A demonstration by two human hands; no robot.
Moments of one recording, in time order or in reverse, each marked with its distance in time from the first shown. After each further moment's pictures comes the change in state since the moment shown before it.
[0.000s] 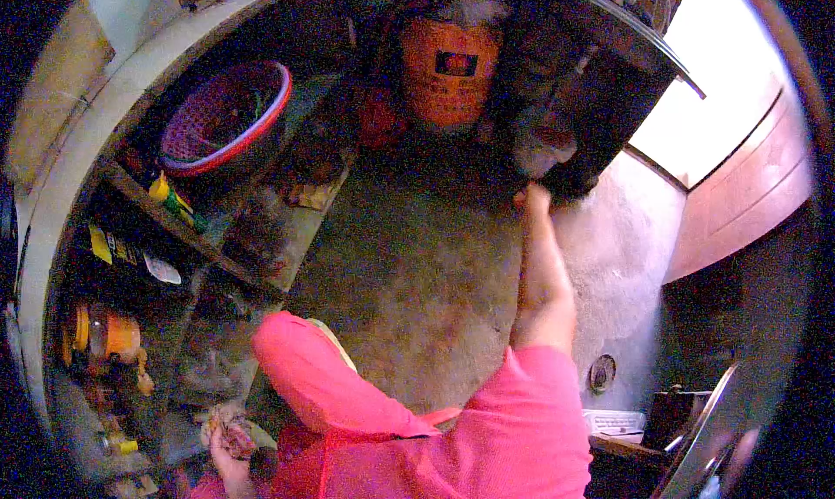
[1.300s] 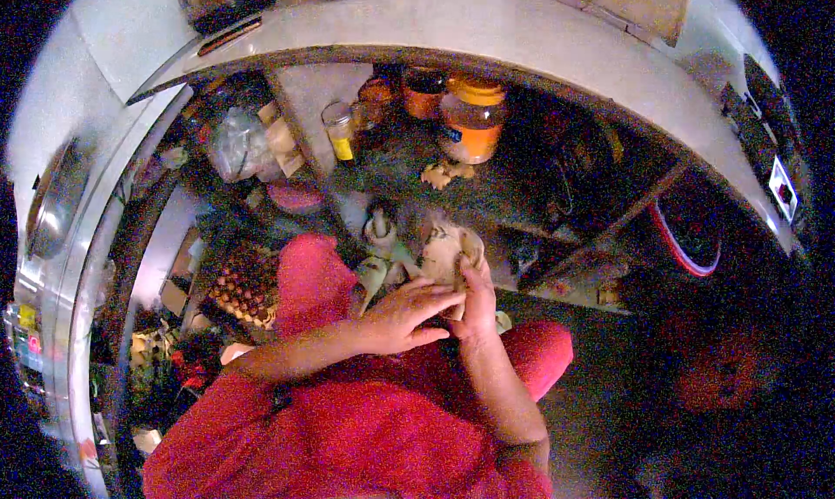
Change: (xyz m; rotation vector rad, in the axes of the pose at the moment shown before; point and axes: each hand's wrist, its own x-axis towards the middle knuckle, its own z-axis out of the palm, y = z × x) left_hand -0.102 0.030 0.066 1.217 -0.114 1.308; right_hand -0.687 0.014 0.312 0.221 -1.720 0.861
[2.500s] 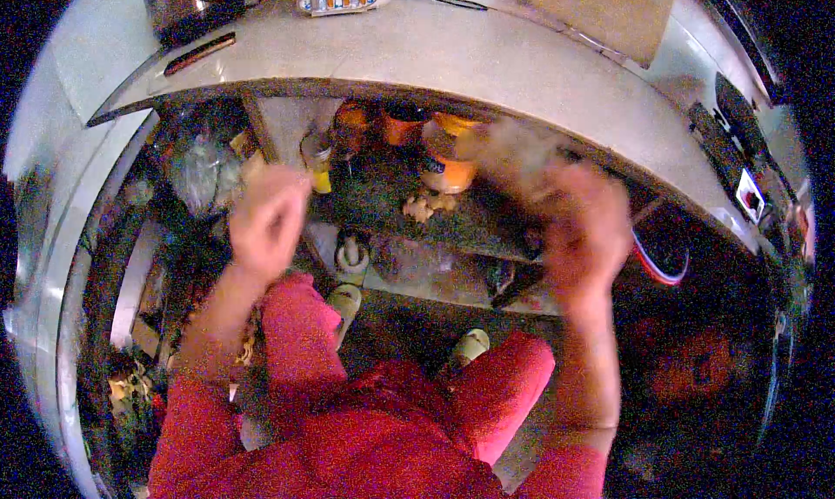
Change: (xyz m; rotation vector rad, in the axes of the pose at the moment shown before) left_hand 0.024 -0.065 -0.210 0.405 0.771 0.308; right_hand 0.014 -0.168 0.142 -2.013 -0.008 -1.673
